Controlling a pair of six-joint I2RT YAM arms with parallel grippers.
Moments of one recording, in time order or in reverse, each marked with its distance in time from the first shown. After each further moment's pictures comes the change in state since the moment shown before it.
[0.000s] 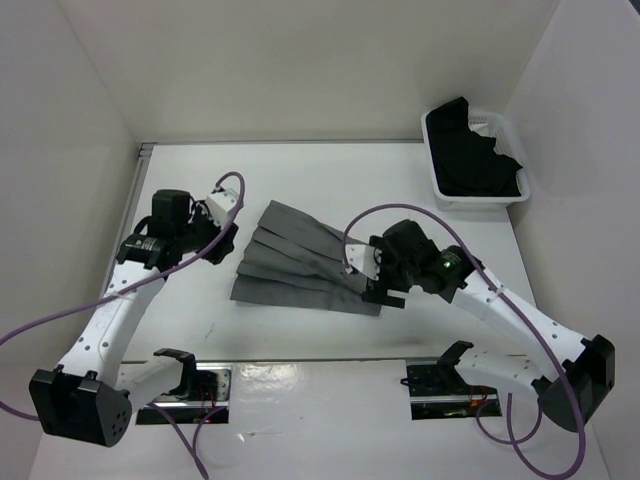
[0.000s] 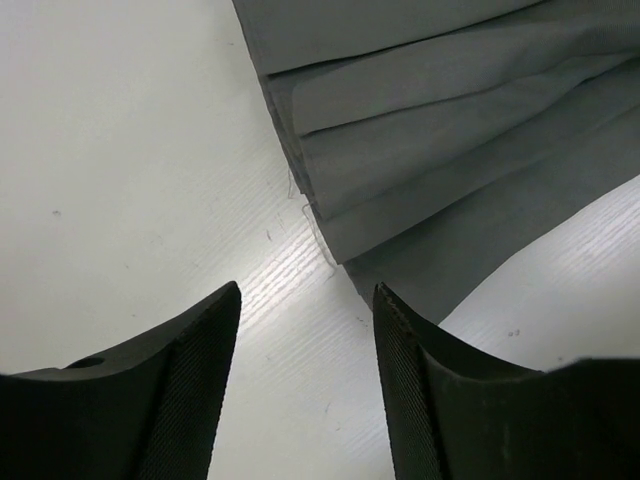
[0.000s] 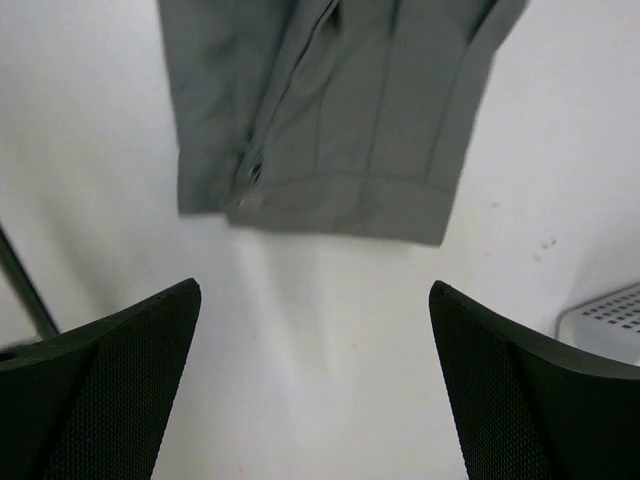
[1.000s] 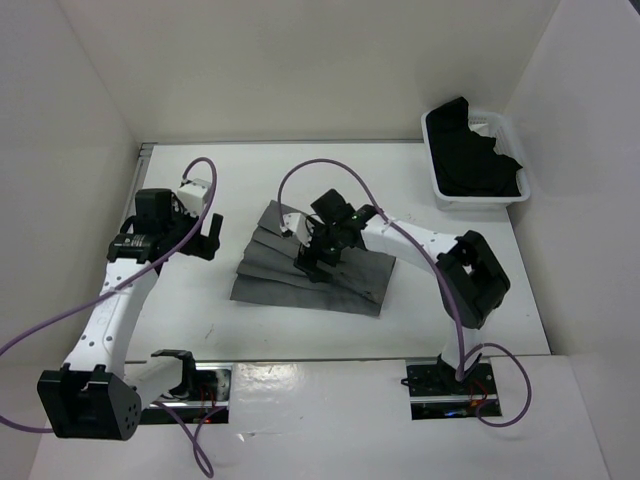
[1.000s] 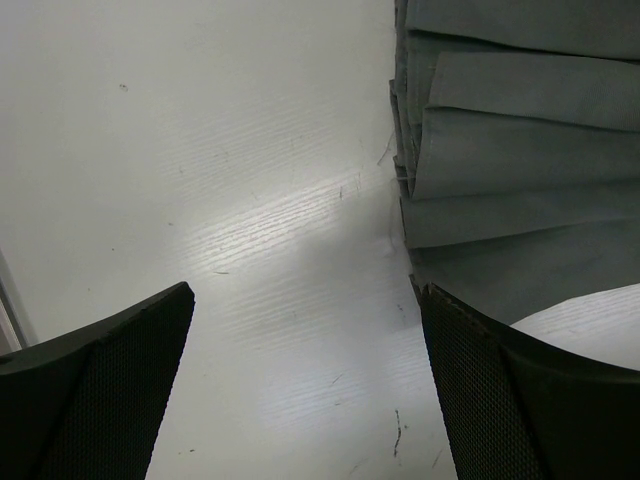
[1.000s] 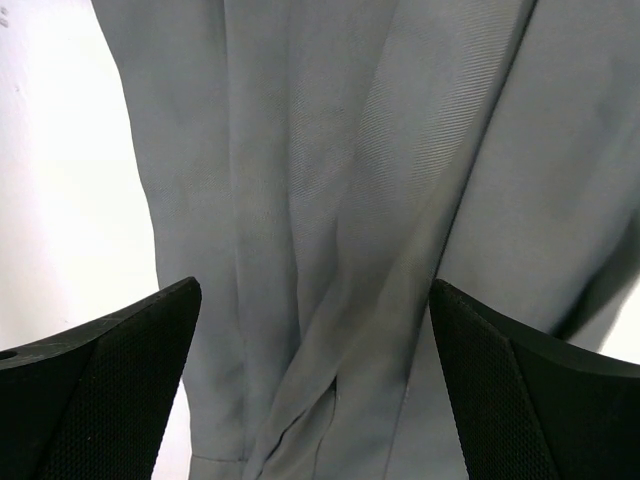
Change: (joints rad) left arm 0.145 0.013 -0.011 0.012 -0.136 -0.180; right arm 0.052 0.730 0.384 0.322 -0.278 0.256
